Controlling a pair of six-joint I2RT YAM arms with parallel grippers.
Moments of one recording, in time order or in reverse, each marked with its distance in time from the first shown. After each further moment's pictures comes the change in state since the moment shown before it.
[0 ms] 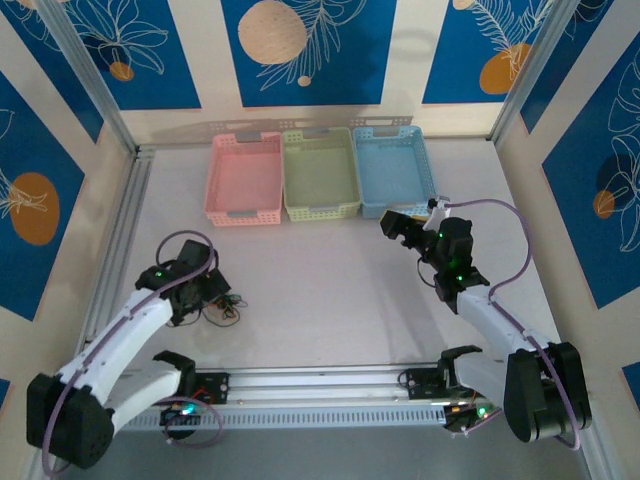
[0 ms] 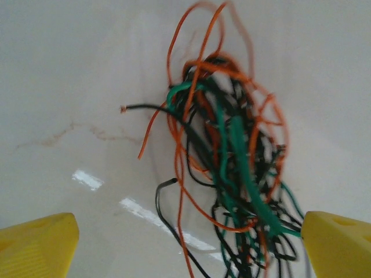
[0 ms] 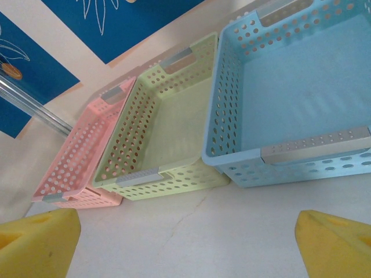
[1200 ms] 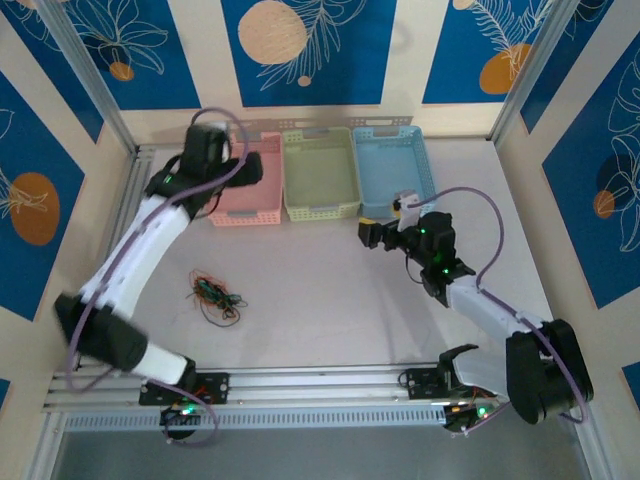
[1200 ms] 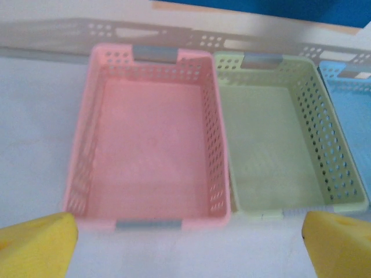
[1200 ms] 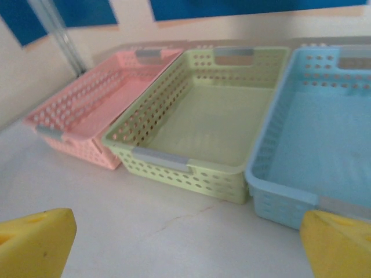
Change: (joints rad) left arm -0.021 0.392 0.766 0.280 0.022 0.584; right arm 0.105 0.076 0.047 0.048 -0.022 -0.364
